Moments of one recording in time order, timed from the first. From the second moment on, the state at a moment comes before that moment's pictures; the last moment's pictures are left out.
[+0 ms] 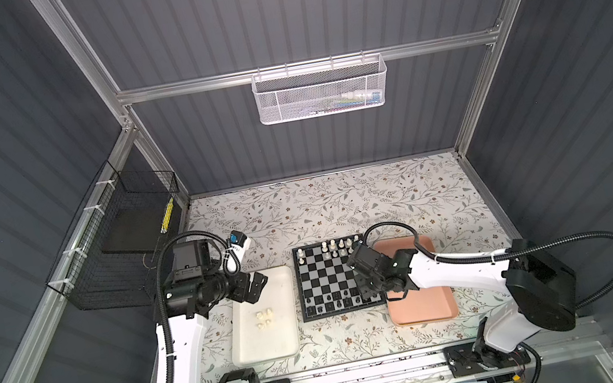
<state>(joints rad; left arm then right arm) -0.02 0.96 1.09 -1.10 0.35 0.43 0.95 1.56 0.92 -0.49 0.20 0.62</state>
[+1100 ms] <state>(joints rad) -0.02 0.96 1.09 -1.10 0.38 0.42 0.96 1.62 0.92 -0.45 0.19 0.62</state>
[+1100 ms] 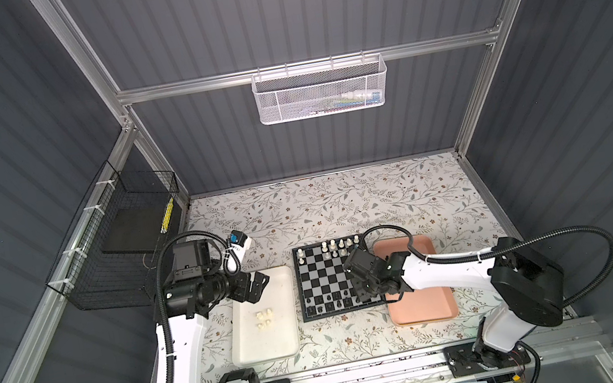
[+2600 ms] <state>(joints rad) -0.02 0.96 1.09 -1.10 0.38 0.42 0.96 1.63 0.94 -0.48 0.19 0.59</state>
